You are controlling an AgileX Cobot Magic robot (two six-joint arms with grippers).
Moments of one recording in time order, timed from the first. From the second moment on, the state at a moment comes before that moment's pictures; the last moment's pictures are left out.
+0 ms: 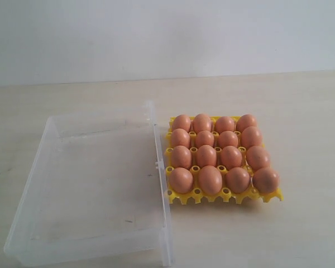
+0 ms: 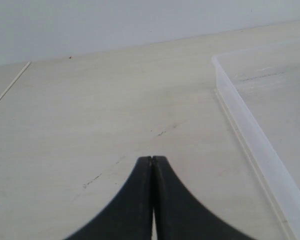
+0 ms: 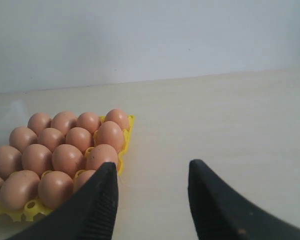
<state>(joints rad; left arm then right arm) 0.04 0.00 0.00 0.10 0.39 0.03 0.03 0.01 -0.01 0.21 0.29 -0.14</state>
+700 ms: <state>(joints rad) 0.04 0.00 0.00 0.10 0.39 0.03 0.03 0.01 -0.01 0.17 0.29 -0.02</state>
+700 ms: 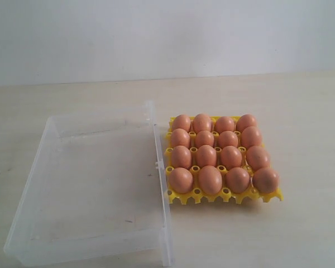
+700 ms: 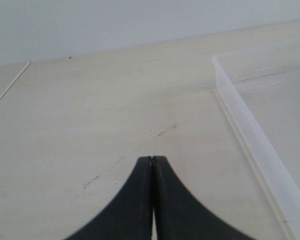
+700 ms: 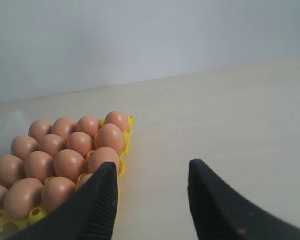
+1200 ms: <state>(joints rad) 0.04 0.00 0.00 0.10 0.39 0.03 0.03 0.01 -0.01 0.17 0.29 -0.02</state>
